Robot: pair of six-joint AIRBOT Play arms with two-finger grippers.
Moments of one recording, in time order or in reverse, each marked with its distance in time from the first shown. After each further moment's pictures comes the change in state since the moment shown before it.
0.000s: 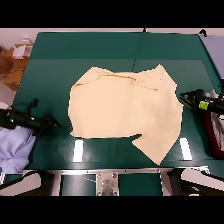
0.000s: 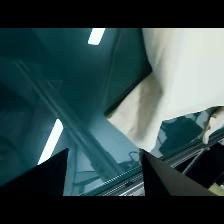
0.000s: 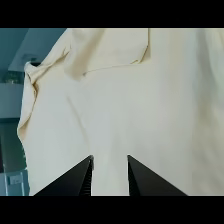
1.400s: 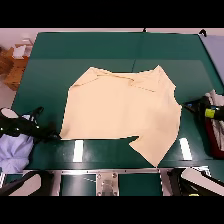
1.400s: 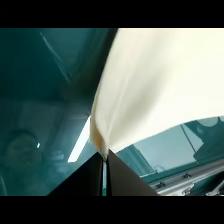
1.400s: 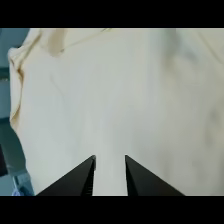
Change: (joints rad) left arm -0.089 0.151 -0.104 0.146 0.067 -0.141; right arm -0.123 0.117 -0.056 -0.192 0.113 0.203
